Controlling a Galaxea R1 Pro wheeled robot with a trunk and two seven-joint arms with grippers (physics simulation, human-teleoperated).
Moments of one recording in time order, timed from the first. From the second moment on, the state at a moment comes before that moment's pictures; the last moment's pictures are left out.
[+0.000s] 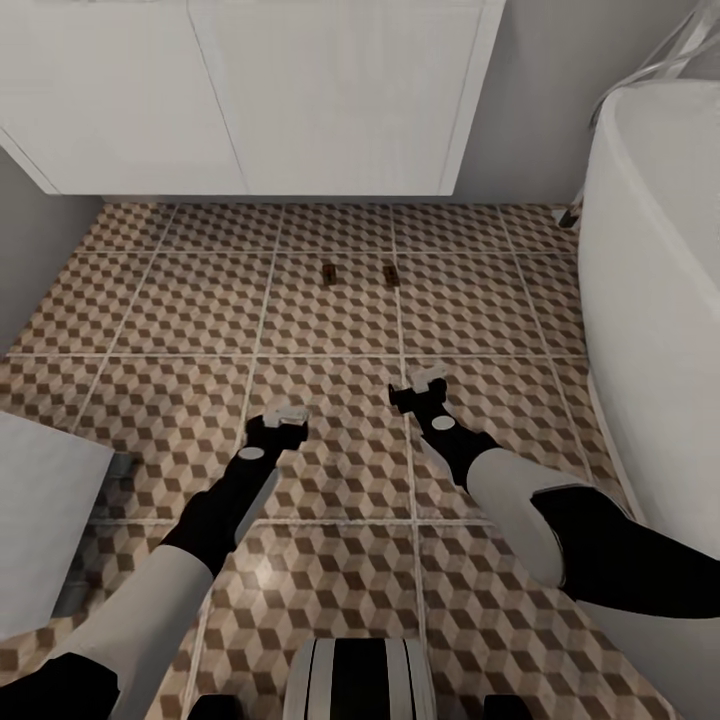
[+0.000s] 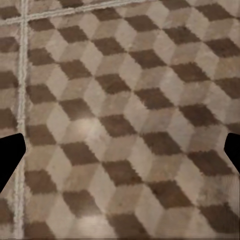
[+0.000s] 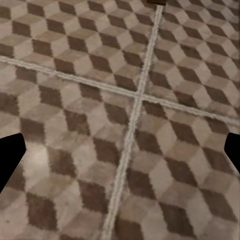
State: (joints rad) left arm -0.83 -0.03 -0.29 -0.89 0.09 0.32 0.22; right arm -1.29 0.17 0.09 -0.02 0.22 -0.29 -0.14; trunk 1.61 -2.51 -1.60
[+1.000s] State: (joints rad) left arm -0.62 0.04 -0.29 -0.95 0.09 0.21 0.22; right arm -1.11 0.16 0.09 -0.02 0.22 -0.39 -0.14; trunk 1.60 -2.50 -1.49
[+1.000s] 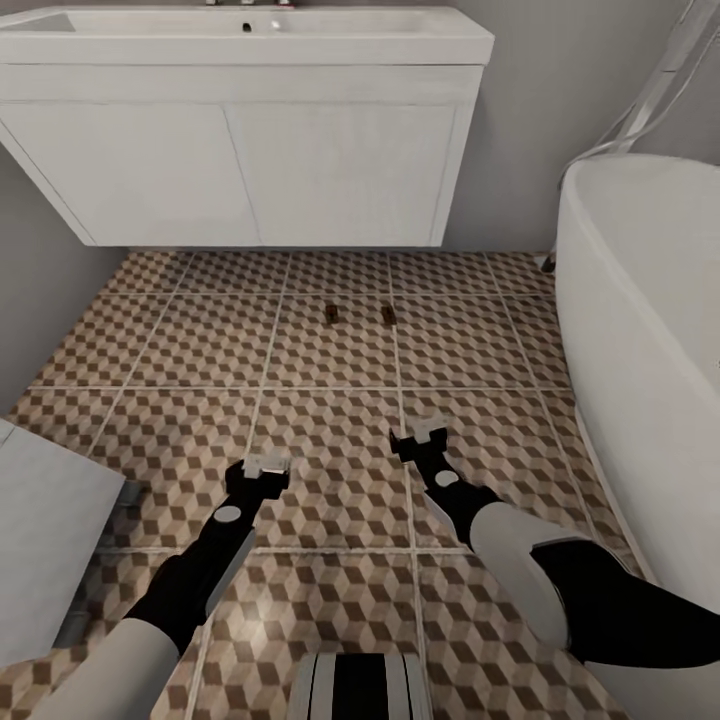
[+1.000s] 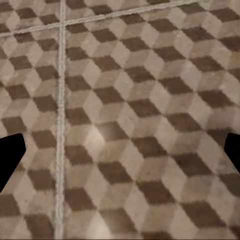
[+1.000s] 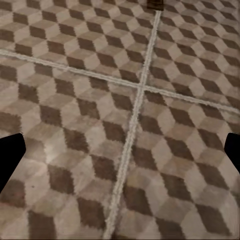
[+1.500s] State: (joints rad) left arm -0.51 0.08 -0.29 -0.95 0.09 0.15 0.22; right arm -1.00 0.14 0.09 -0.02 0.22 -0.45 -0.14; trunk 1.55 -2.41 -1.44
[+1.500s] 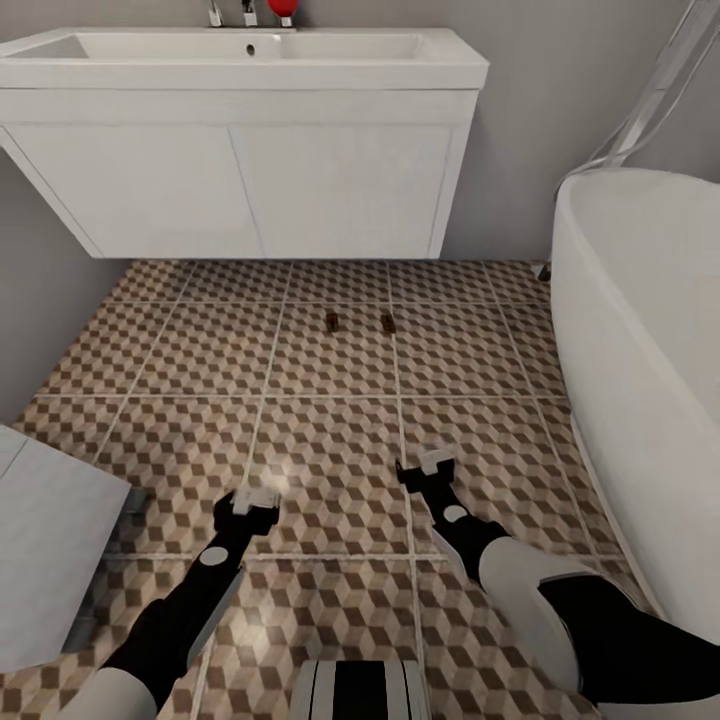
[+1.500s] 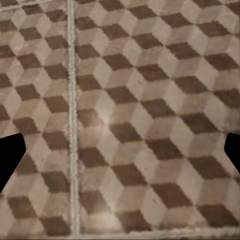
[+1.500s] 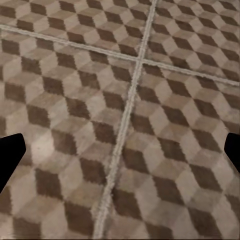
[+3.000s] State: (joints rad) left arm -0.38 0.15 -0.29 -0.65 0.10 -0.11 0.21; right arm -0.73 0.03 0.09 -0.02 0.22 -0.61 -0.14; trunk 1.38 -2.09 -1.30
